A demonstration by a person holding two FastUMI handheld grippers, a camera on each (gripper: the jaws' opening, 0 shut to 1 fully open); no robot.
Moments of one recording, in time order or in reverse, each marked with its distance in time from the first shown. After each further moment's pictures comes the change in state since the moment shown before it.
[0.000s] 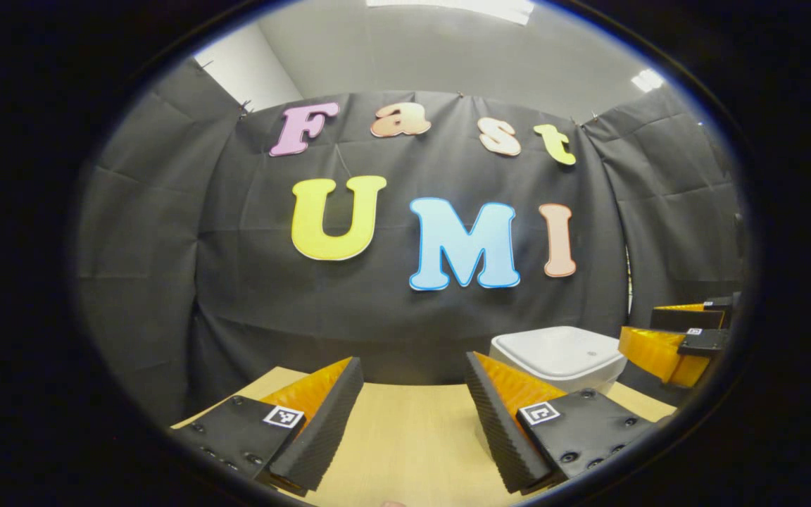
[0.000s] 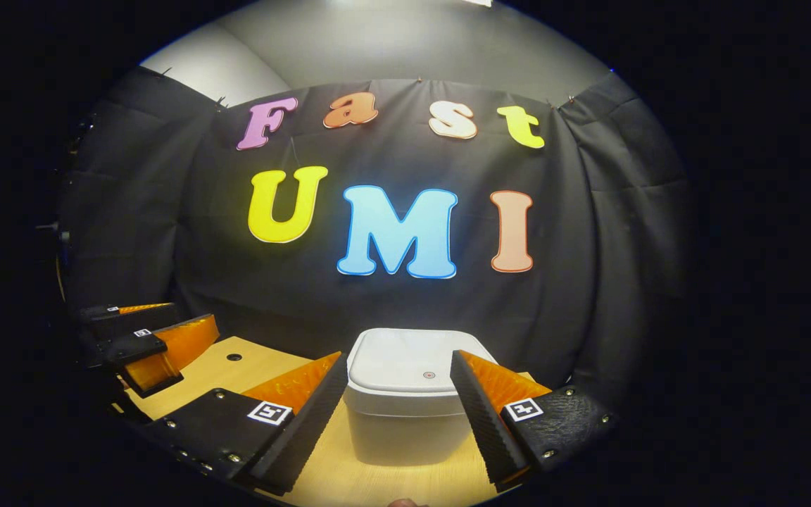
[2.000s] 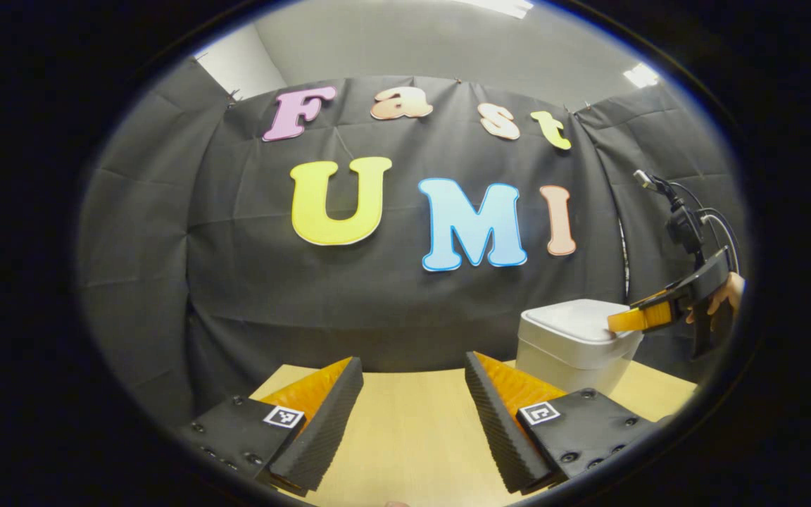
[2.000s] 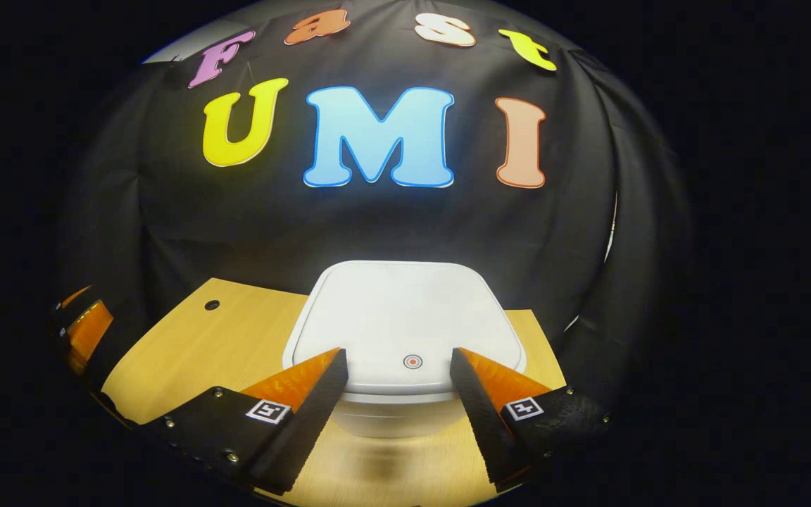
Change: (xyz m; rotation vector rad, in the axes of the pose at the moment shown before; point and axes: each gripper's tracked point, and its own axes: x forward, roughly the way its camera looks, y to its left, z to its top) left arm 0.009 0.081 -0.030 0.036 0.078 -0.085; right arm 0.088 -0.028 -0.058 0.034 0.454 -0.028
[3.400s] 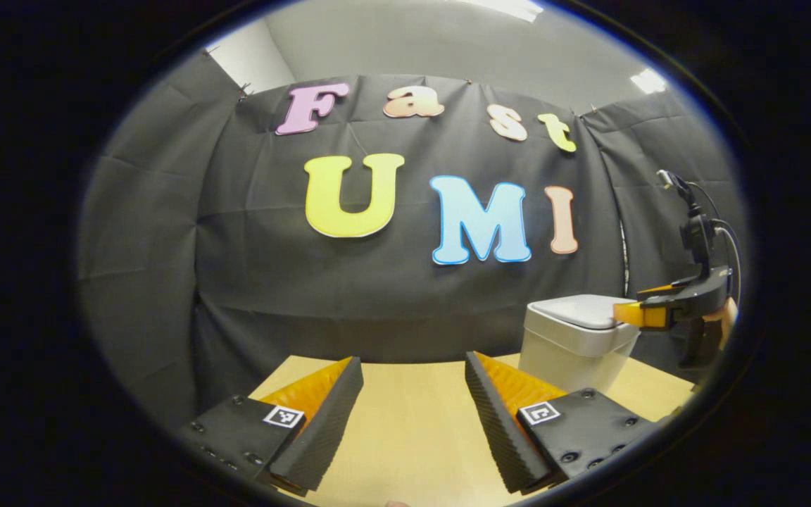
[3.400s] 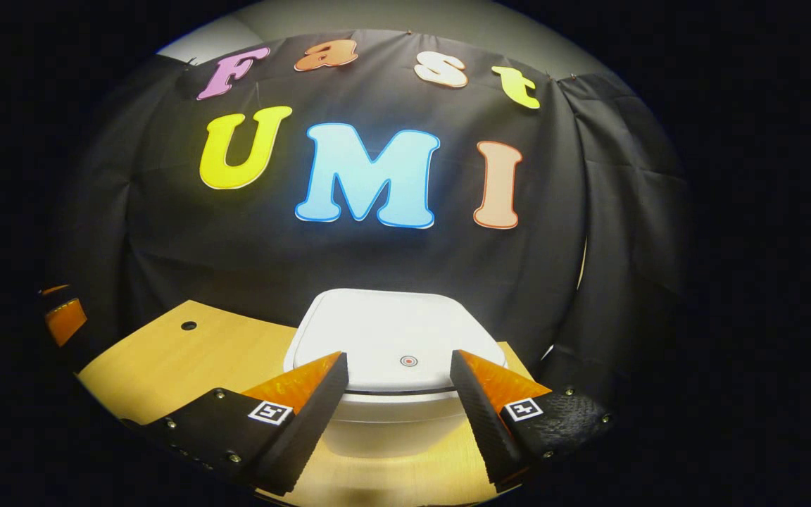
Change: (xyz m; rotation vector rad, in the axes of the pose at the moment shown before) left arm -0.037 0.026 -0.016 -0.031 0.016 0.007; right arm -0.020 0.003 0.004 -0.060 -0.209 -0.133
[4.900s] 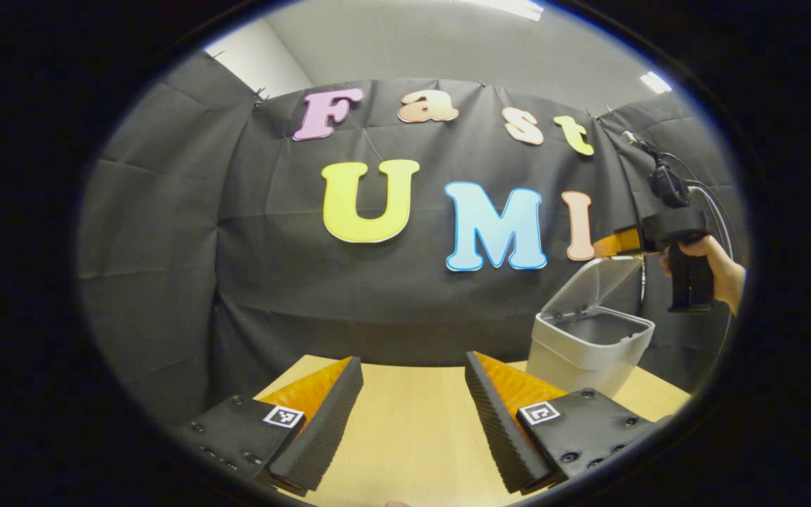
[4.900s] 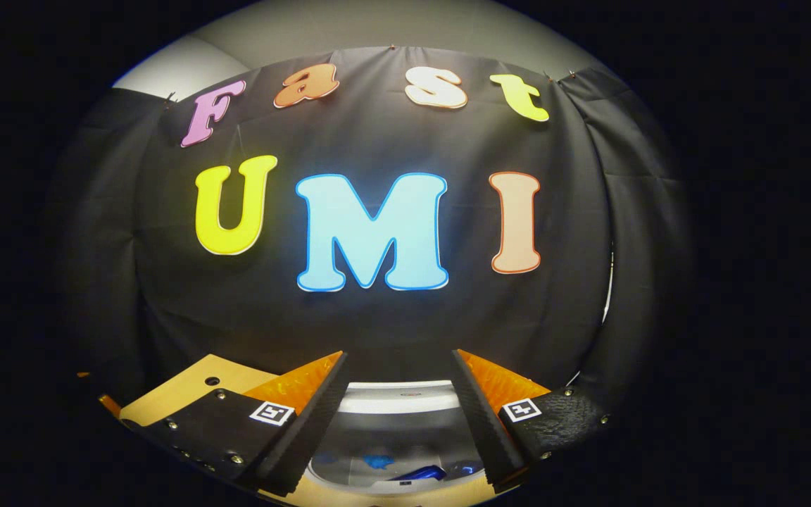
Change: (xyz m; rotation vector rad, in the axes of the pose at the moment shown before) left arm -0.004 -0.003 0.020 0.001 -0.019 0.105; right arm 0.046 -0.015 0.115 0.099 -0.102 0.081
